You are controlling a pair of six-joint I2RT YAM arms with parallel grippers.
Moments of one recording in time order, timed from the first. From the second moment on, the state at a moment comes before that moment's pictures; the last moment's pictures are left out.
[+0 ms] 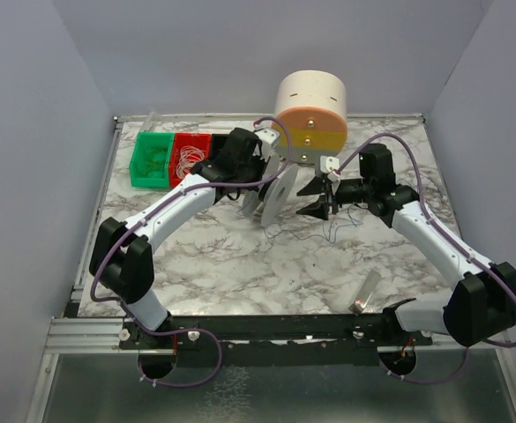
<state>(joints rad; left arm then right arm) -0.61 1.64 1.37 -0.41 0.03 0.00 0.35 1.30 1.01 -0.24 -1.01 -0.61</state>
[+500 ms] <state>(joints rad) -0.57 1.51 1.49 -0.36 -0.02 -0.09 0.40 1.47 0.94 -0.16 -1.00 -0.65</state>
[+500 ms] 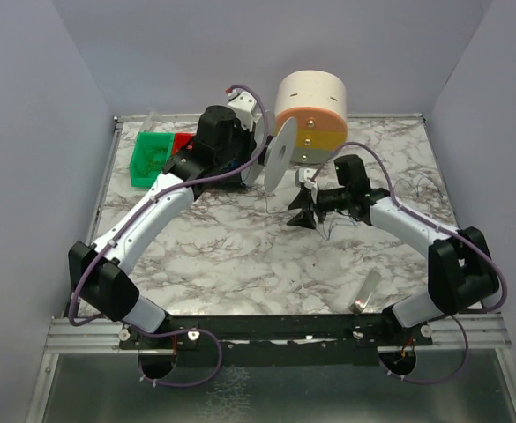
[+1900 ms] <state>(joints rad) -0.39 1.30 1.43 -0.47 0.42 -0.05 0.24 1.51 1.04 0.06 -0.44 -0.18</state>
